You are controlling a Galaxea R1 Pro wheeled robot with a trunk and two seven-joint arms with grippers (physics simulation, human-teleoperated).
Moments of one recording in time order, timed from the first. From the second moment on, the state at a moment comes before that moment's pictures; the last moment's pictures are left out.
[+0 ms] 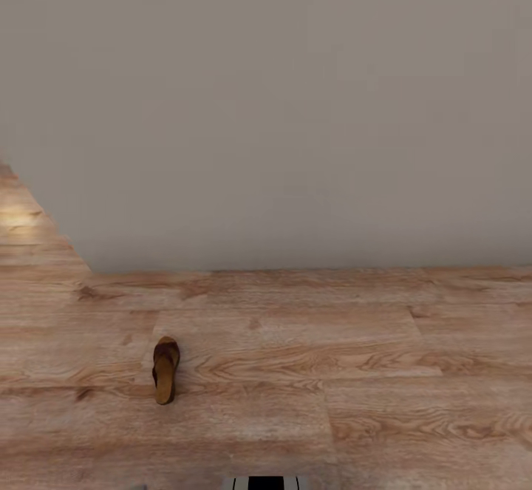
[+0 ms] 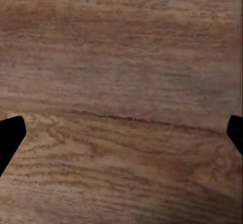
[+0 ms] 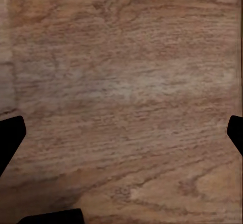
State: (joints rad) left arm -0.20 0.08 0.16 -0.37 0.00 -0.23 0.01; right arm -0.06 -0.08 -0.14 -0.53 0.00 -0.28 0.01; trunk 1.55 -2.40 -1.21
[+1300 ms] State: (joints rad) left arm -0.19 0.09 0.16 -0.38 0.00 -0.23 0.01; right arm -0.06 -0.09 -0.14 -0.53 0.01 -0.28 0.01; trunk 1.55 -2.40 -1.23
